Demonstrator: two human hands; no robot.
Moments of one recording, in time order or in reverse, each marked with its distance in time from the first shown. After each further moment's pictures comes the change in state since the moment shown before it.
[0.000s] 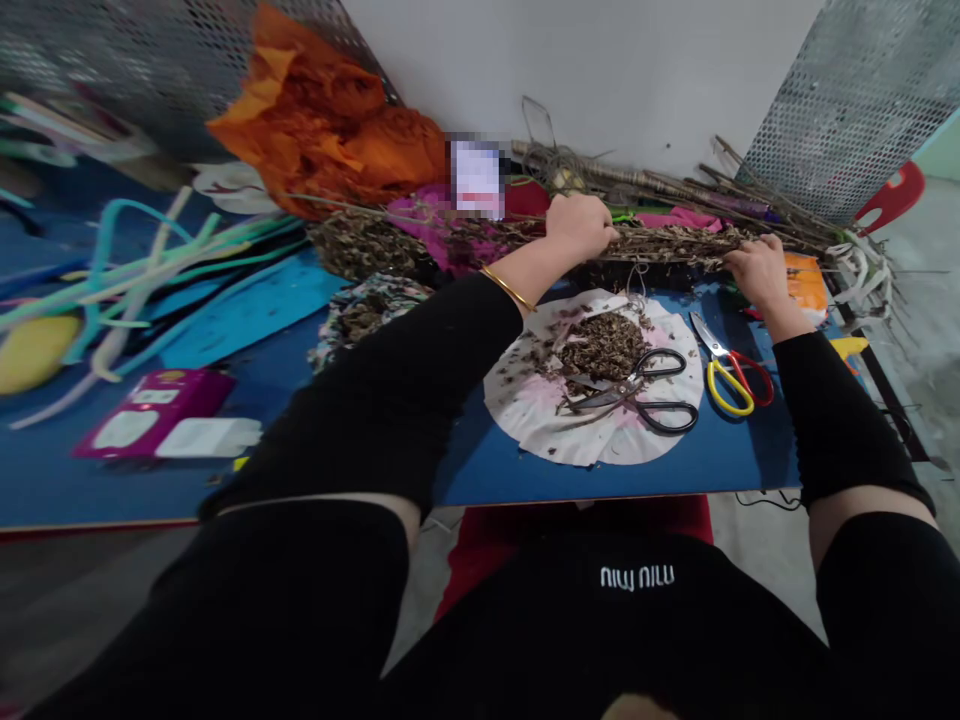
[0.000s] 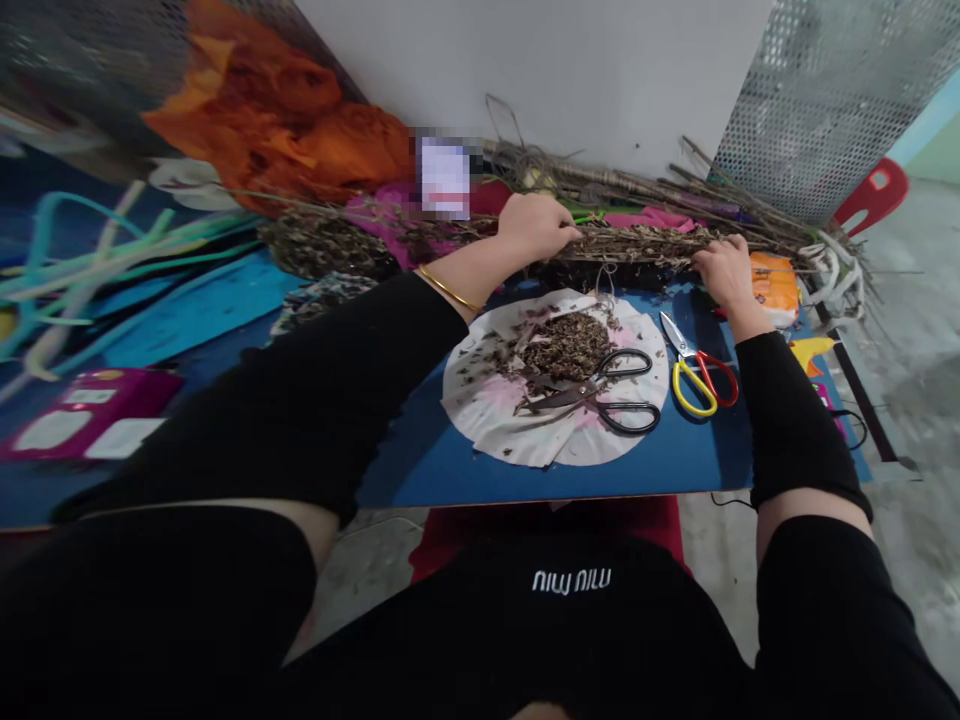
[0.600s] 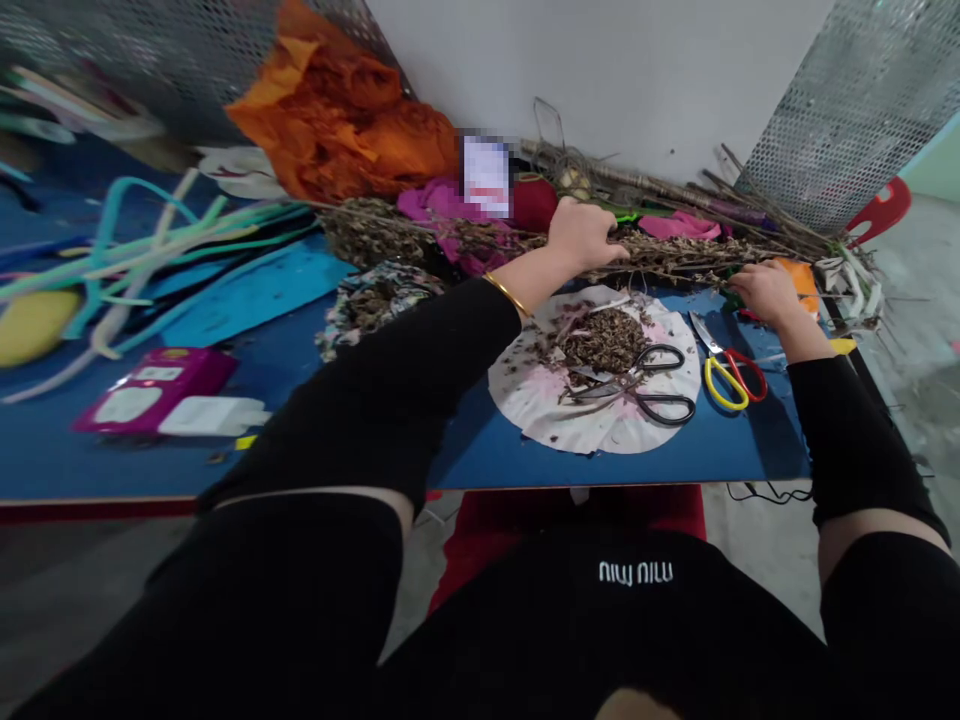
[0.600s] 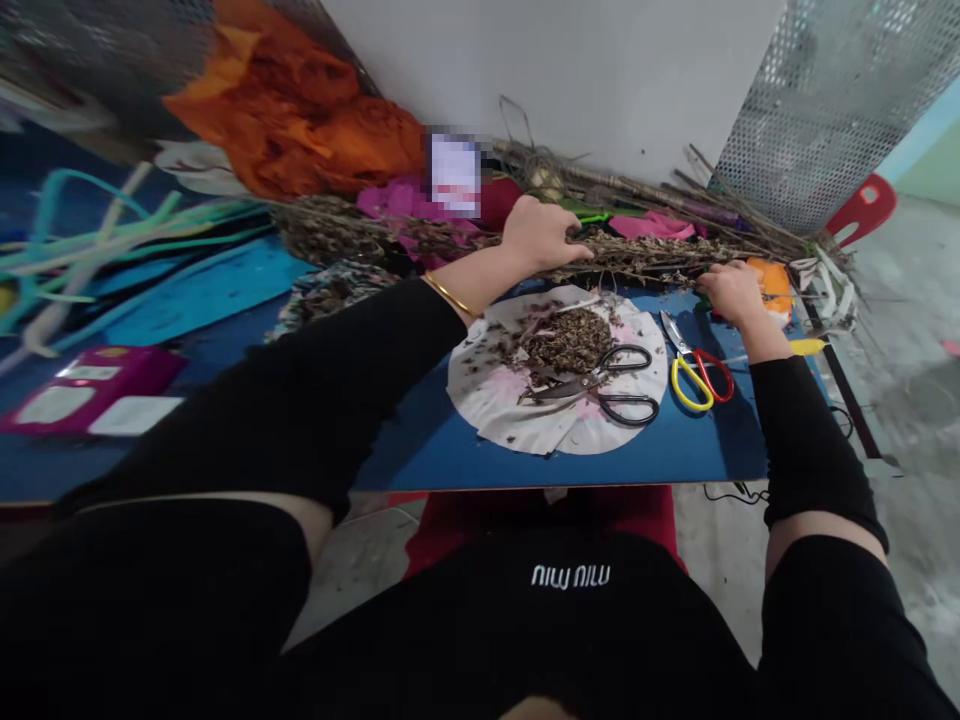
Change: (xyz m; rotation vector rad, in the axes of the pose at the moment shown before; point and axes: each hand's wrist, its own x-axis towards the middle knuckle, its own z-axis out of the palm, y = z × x) left_hand -0.019 -0.002 0.011 0.009 0.073 0.111; right_hand -0.037 0.004 -0.034 -0.081 -0.164 -0.137
